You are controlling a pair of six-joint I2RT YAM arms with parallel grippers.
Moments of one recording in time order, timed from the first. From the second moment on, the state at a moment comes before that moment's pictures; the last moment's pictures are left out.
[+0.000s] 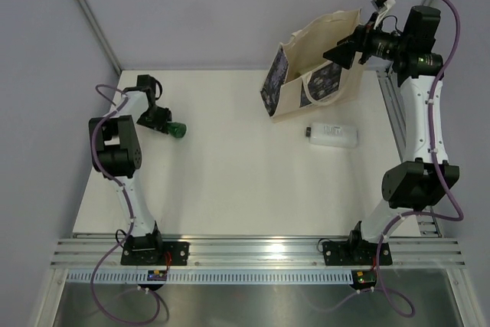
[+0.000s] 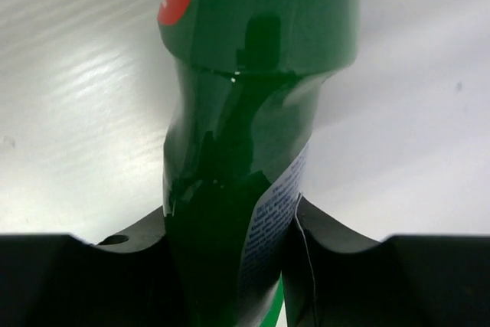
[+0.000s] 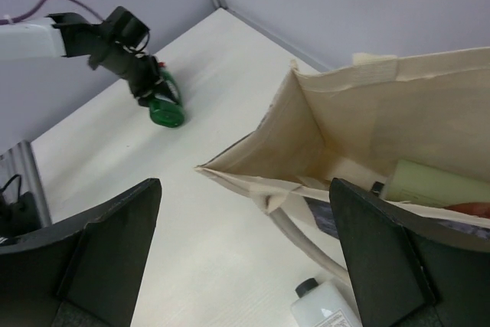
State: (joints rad) left arm 0.08 2.09 1.60 -0.83 -0.09 -1.25; right arm -0.12 1.72 1.98 -0.54 -1.05 -0.02
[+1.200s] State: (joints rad) left arm -0.45 1.38 0.85 0.58 0.86 -0.85; right arm 0.37 1.54 1.33 0.00 -1.02 0.49
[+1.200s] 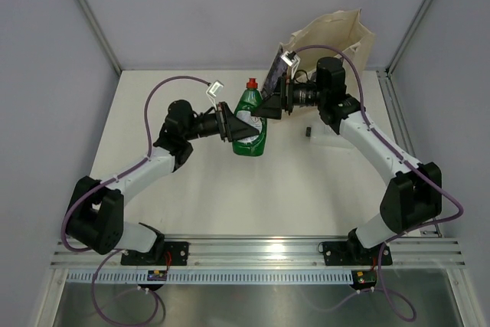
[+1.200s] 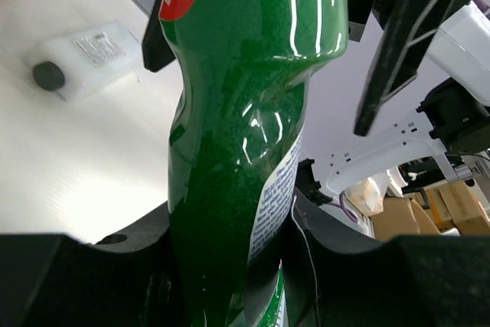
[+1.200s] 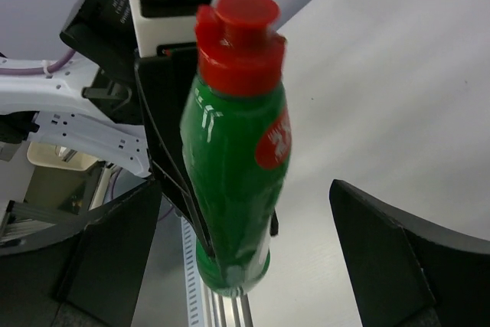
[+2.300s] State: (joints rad) left arm -0.48 1.19 0.82 0.44 0.74 -0.73; right arm 0.44 1.62 1.31 0.29 -1.12 0.75
